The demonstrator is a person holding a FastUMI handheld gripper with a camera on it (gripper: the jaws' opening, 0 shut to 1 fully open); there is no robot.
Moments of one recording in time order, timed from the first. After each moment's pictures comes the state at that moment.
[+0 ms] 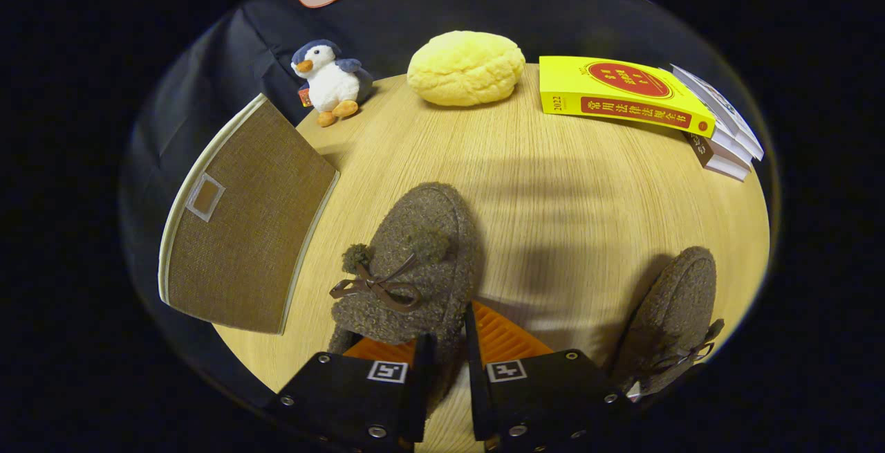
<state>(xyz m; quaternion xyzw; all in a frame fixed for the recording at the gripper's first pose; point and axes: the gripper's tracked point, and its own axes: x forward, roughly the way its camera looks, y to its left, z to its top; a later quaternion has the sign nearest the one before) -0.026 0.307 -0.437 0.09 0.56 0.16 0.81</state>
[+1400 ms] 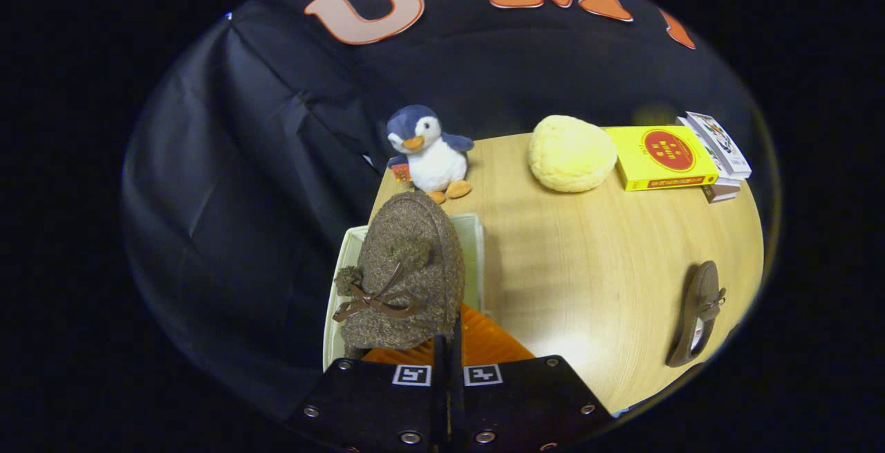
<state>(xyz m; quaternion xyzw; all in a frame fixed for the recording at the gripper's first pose) 0.030 0.522 -0.250 0.15 0.53 0.13 0.82</state>
